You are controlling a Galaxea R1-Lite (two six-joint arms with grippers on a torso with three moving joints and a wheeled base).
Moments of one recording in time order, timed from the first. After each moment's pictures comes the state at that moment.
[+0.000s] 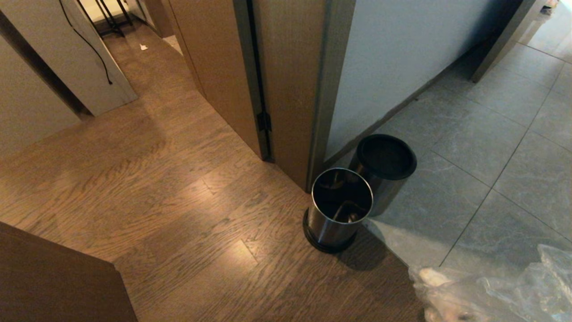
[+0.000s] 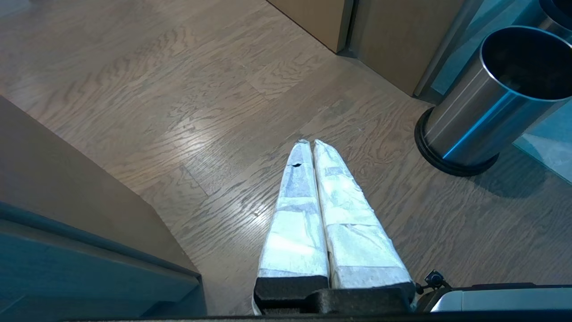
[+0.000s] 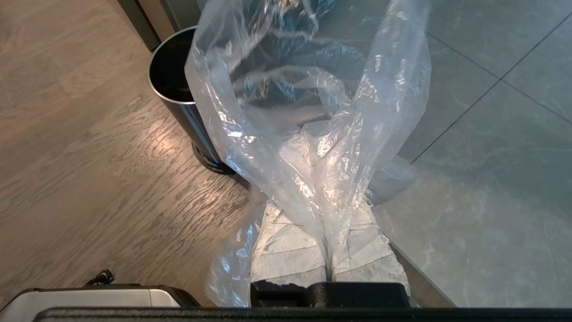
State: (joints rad) left arm 0.00 0.00 0.00 0.00 0.00 0.00; right arm -0.01 0.00 0.00 -0.01 0.00 0.02
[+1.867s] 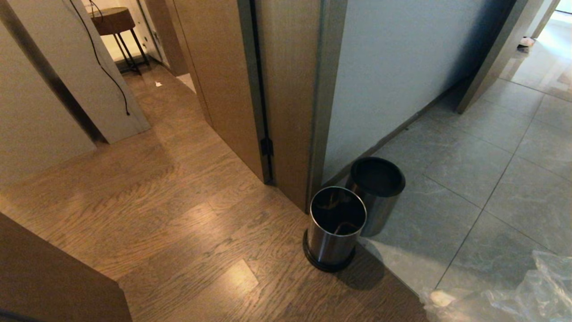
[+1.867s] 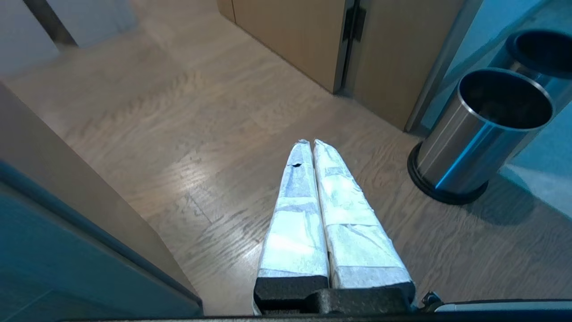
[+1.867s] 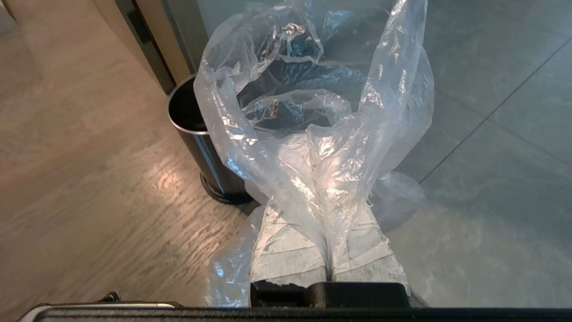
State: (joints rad) left arm 0.00 0.00 0.00 0.00 0.00 0.00; right arm -0.01 0.00 0.00 -0.01 0.00 0.03
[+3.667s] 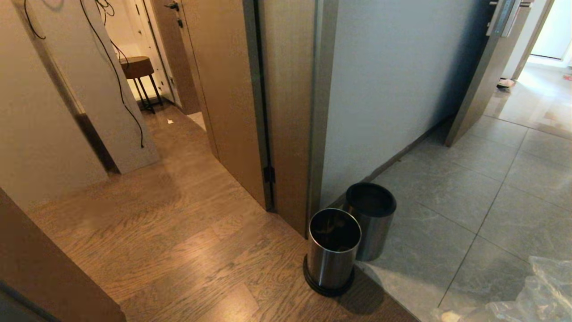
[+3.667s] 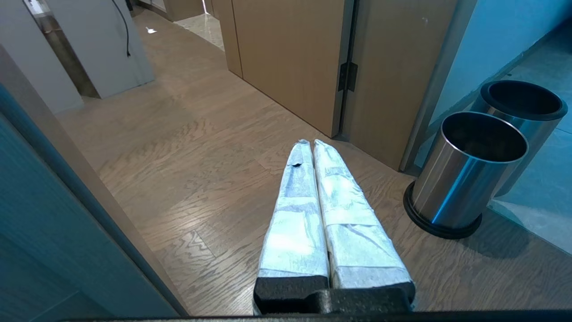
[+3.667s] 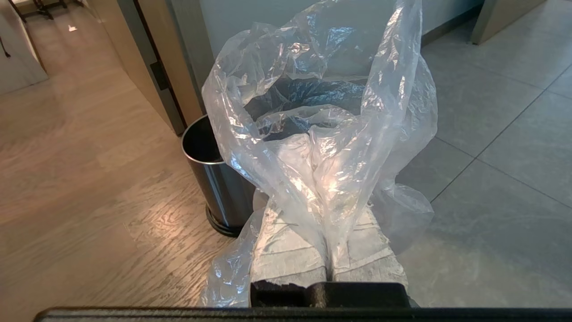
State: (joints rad) left arm 0.00 0.00 0.00 0.00 0.00 0.00; right arm -0.01 0.00 0.00 -0.01 0.00 0.03
